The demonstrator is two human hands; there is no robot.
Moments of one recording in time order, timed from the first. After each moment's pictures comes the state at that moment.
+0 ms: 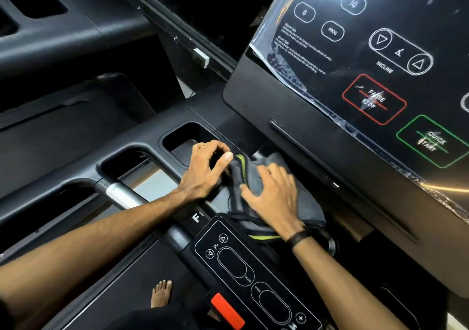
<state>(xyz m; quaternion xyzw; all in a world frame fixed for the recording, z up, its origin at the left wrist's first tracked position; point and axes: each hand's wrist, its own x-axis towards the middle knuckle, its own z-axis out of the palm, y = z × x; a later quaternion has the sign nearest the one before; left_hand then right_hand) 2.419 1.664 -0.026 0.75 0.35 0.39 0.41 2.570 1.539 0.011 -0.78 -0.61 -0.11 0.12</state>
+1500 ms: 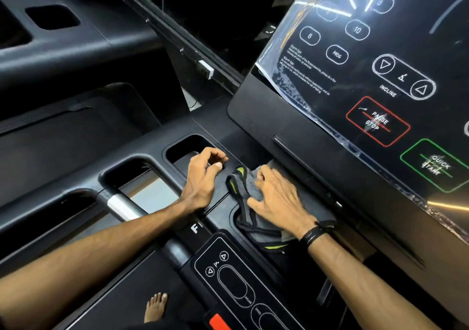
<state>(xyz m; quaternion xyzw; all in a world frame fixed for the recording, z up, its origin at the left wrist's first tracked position) 2.420 1.665 -0.011 0.63 0.33 0.50 0.49 2.583 1.564 0.042 -0.71 -0.71 0.03 0.01</state>
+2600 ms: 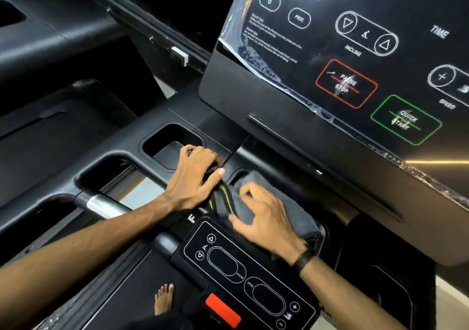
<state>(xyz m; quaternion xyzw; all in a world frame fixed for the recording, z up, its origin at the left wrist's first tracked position) 2.416 1.655 -0.018 0.88 0.24 0.32 0.25 2.564 1.488 0.009 -0.72 -0.67 0.01 0.19</state>
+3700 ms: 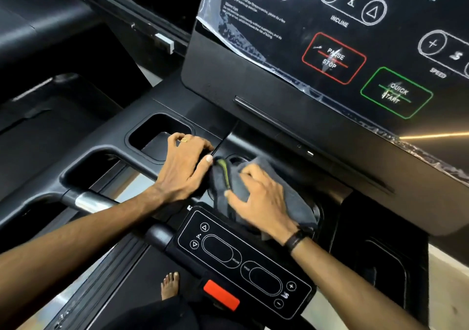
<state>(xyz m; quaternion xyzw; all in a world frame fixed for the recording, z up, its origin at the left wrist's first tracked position) 2.415 1.652 -0.011 0.90 0.23 0.31 0.22 2.559 1.491 0.006 -0.79 -0.59 -0.02 0.19</state>
